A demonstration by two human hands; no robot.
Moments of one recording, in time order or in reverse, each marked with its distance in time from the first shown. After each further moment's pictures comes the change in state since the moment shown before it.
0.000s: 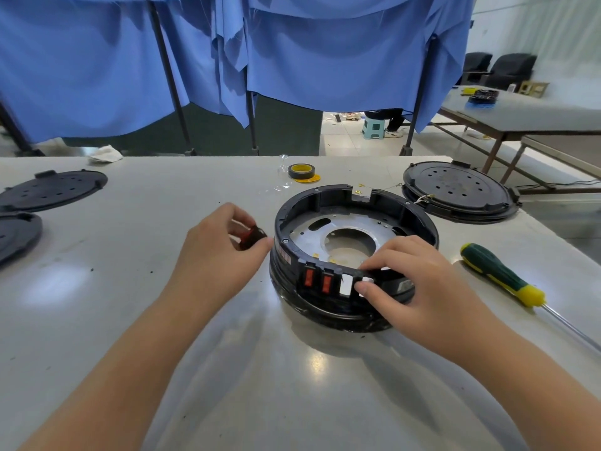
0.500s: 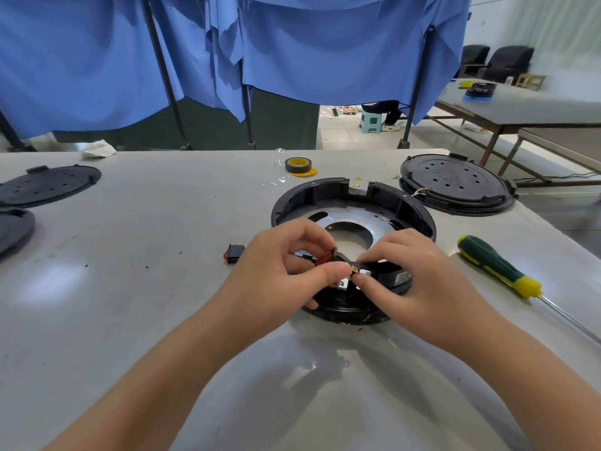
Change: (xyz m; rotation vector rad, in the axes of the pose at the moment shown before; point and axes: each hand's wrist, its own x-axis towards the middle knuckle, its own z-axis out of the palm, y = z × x) left_hand -0.040 0.044 0.017 -0.518 -0.460 0.076; right_hand 0.000 0.001 0.001 0.035 0.012 -0.018
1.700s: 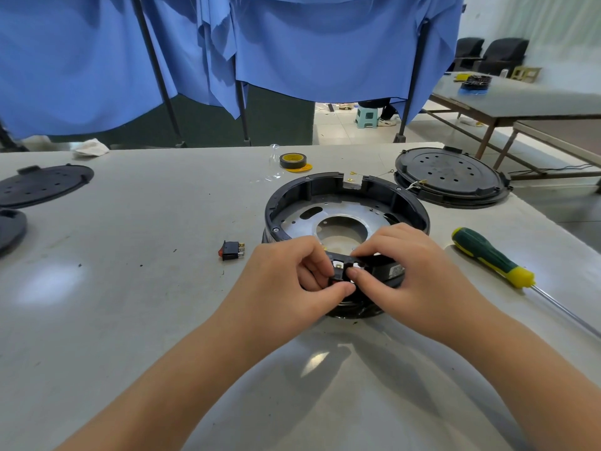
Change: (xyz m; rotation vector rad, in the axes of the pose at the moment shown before) left_hand -0.007 -0.011 0.014 0.363 0.073 0.158; right_hand 0.001 0.000 0.000 -0.004 -0.002 -0.015
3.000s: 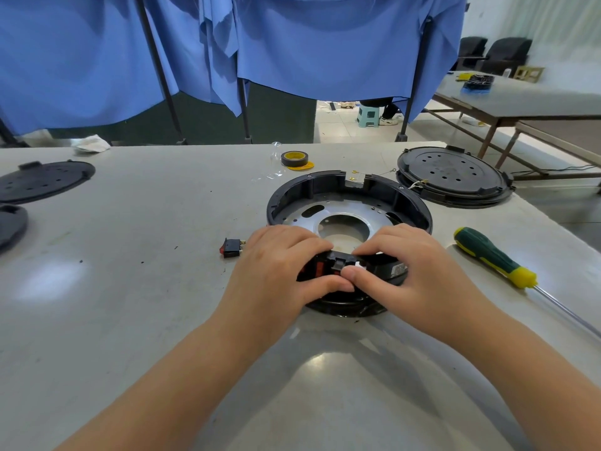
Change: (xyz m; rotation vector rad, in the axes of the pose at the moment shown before) left_hand 0.008 -0.023 0.002 0.485 0.117 0.306; right_hand 0.001 -0.001 0.001 0.008 -0.011 0.027
